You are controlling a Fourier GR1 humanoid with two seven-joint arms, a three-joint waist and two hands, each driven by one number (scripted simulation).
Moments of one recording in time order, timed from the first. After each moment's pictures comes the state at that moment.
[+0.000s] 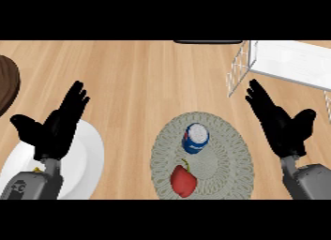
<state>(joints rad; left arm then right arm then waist) -0.15 0.25 -0.11 -1.53 0.22 0.16 0.15 -0.22 -0.44 0.34 -1.52 -0.39 -0.26 0.12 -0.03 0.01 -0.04</state>
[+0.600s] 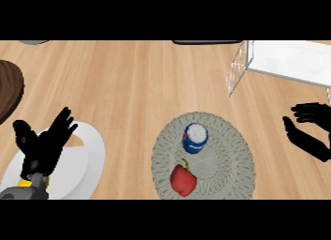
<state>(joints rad) -0.04 0.30 -0.04 -1.40 0.26 0.12 0.23 -0.03 -0.65 0.19 -1.61 -0.18 -0.48 0.17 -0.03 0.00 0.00</state>
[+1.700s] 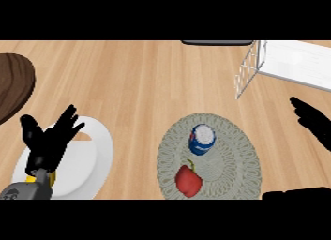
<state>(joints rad) -0.07 0.28 -0.04 -1.38 0.24 0.09 0.26 -0.09 -0.87 0.32 -2.21 -0.10 -0.31 0.86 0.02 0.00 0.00</state>
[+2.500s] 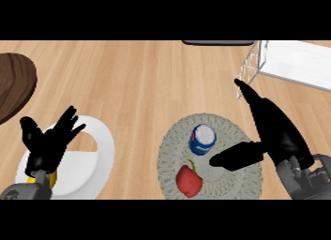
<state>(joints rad) -0.06 0.27 -0.02 -1.38 0.23 0.06 0.25 -0.52 -0.61 0.60 -1.89 0.14 -0.22 1.17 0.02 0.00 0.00</state>
